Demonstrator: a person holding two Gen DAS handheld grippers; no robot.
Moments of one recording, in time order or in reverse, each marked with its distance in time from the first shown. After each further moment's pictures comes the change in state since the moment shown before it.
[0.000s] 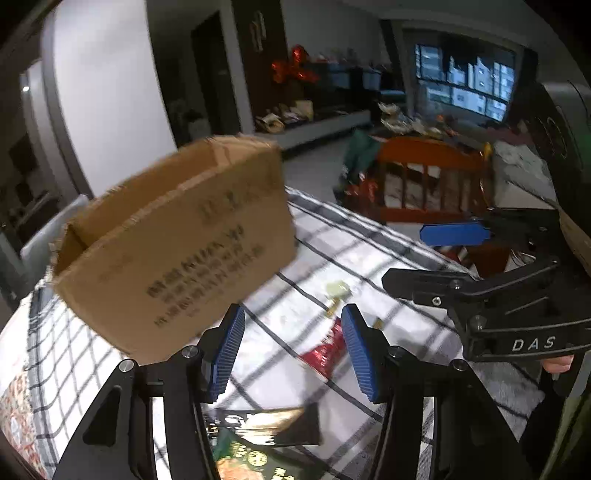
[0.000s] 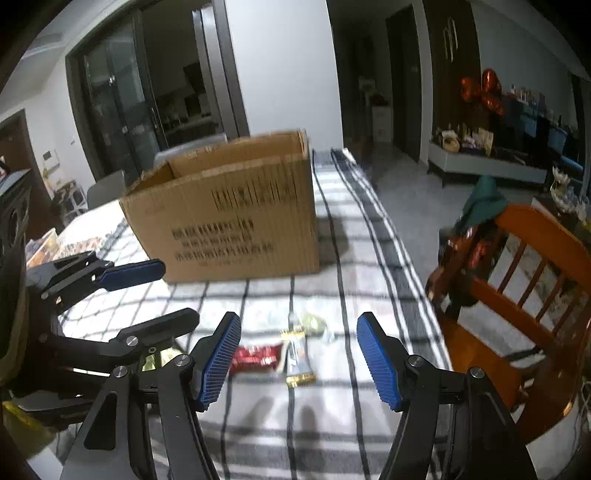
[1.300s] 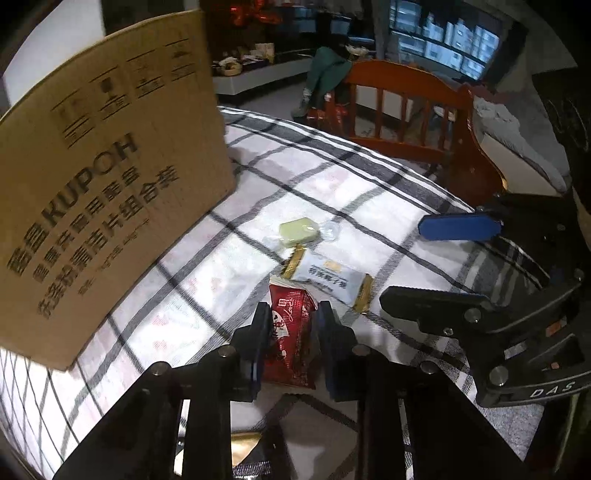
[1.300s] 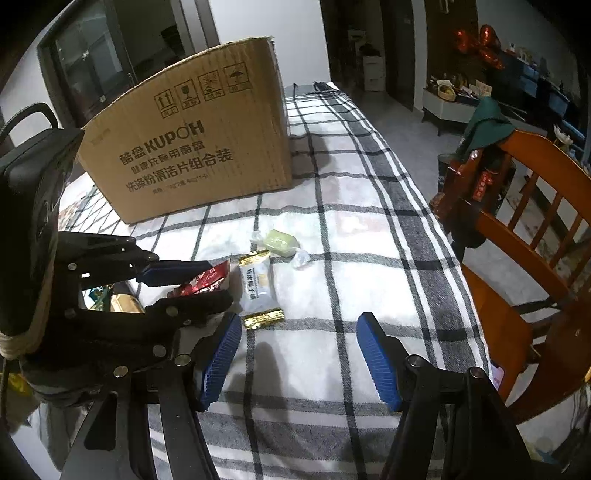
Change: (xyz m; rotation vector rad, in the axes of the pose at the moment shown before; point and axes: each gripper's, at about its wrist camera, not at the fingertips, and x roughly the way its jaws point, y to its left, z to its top) left arm 0.084 -0.015 -0.017 0.023 0.220 -0.138; right arm 0.047 -0.019 -0.035 0.036 0.170 -0.009
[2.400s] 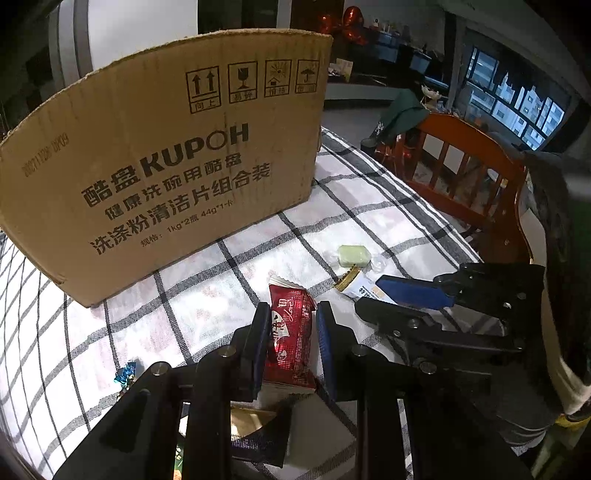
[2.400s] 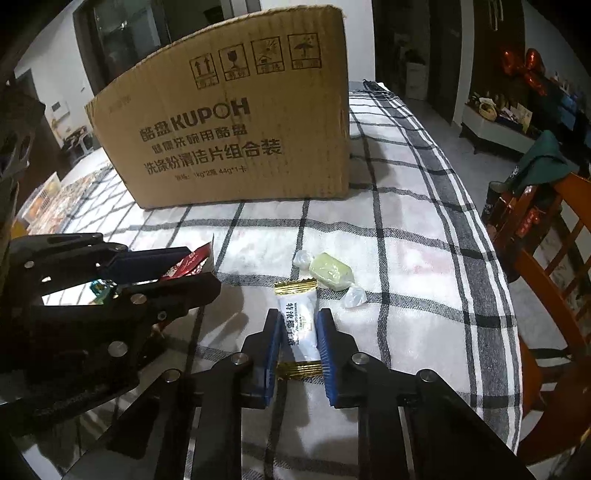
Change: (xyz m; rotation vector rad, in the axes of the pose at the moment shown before) left arm -0.026 0.023 -0.006 -0.297 -0.053 0.091; right arm 0.030 0.025 0.020 -0.121 0.018 0.079
